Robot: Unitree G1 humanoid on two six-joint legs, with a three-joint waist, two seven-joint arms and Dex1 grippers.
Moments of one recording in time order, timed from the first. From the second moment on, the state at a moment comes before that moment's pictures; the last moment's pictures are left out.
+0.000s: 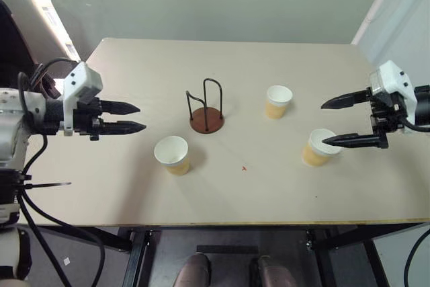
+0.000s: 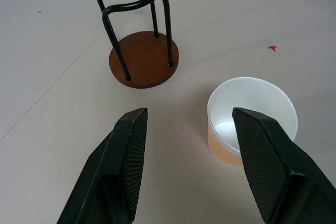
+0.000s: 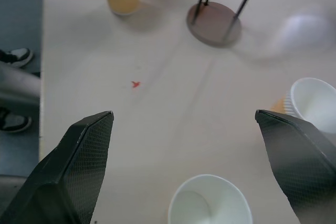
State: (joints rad) left arm -0.68 1.09 0.07 0.24 -0.39 0.48 -1.39; right arm -0.71 -1.10 -0.02 -0.01 0.43 0.50 1.46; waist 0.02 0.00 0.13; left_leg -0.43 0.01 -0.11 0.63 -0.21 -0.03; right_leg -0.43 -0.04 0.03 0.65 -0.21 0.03
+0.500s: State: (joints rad) left arm -0.93 0.79 -0.06 0.63 -0.12 0.24 -1.09; right arm -0.73 -1.07 -0.05 -0.19 0.47 0.54 1.33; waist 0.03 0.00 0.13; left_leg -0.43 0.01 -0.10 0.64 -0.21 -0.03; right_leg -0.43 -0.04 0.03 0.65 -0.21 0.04
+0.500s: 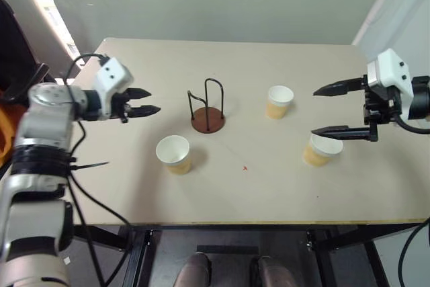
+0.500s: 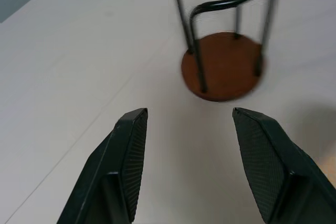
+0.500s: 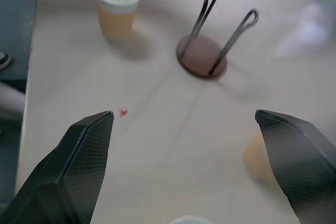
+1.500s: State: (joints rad) left arm -1.17 0.49 -0.06 1.11 -0.03 0.07 -0.89; right arm -0.61 -1.13 -0.15 -0.34 0.51 0.62 1.22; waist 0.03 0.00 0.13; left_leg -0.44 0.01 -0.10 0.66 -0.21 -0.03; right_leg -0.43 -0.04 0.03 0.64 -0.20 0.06
